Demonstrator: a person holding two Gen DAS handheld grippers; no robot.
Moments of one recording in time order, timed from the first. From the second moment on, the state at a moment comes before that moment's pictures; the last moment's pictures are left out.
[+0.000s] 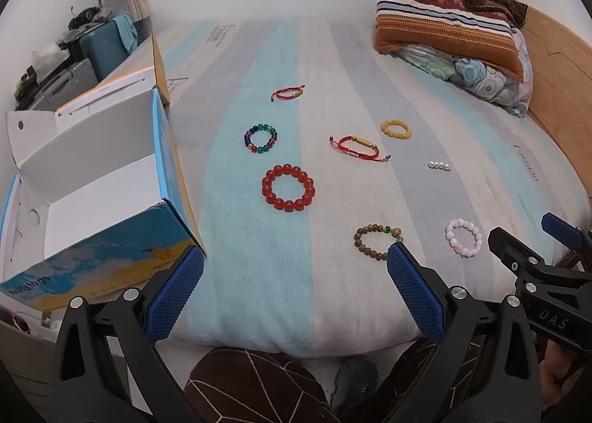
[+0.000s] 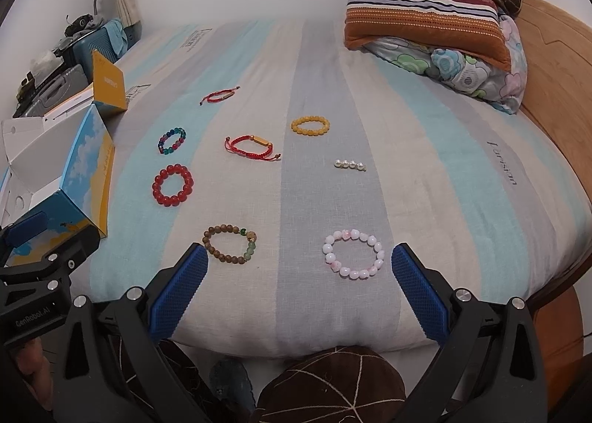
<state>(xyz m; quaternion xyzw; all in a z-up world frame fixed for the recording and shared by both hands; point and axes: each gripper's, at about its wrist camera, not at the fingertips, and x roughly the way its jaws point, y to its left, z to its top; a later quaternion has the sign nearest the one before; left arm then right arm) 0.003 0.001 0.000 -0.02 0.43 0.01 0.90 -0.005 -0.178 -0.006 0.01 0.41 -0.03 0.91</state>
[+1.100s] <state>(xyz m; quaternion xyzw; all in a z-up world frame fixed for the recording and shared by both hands) 0.004 0.001 -0.002 -0.01 0.43 0.01 0.90 -0.004 -0.176 -0.001 0.02 0.41 -0.03 0.91</state>
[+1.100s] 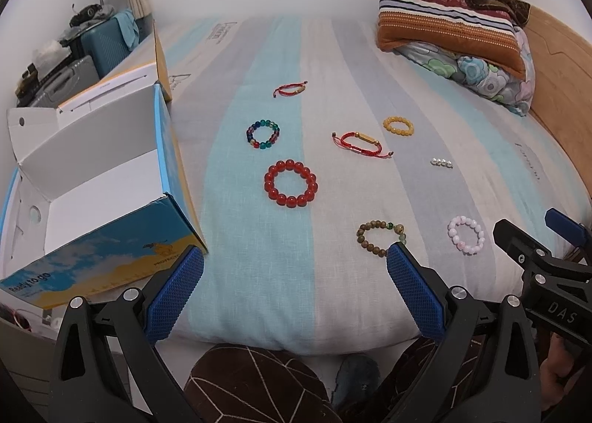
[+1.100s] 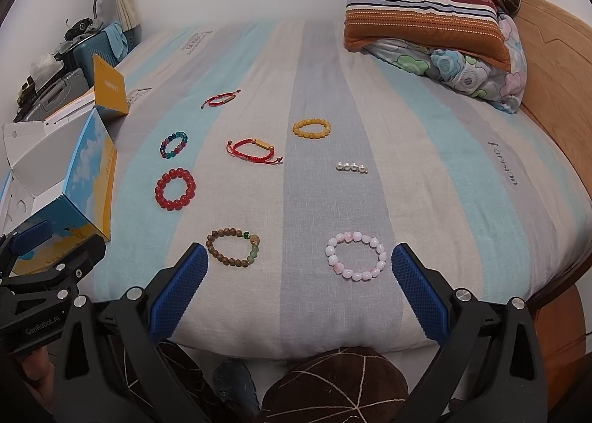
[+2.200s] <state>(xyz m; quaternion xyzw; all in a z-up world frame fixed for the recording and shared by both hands) 0.040 -0.011 -0.041 -0.02 0.47 -0.01 0.88 0.027 -0.202 -0.033 0.02 0.44 -0.04 0.90</state>
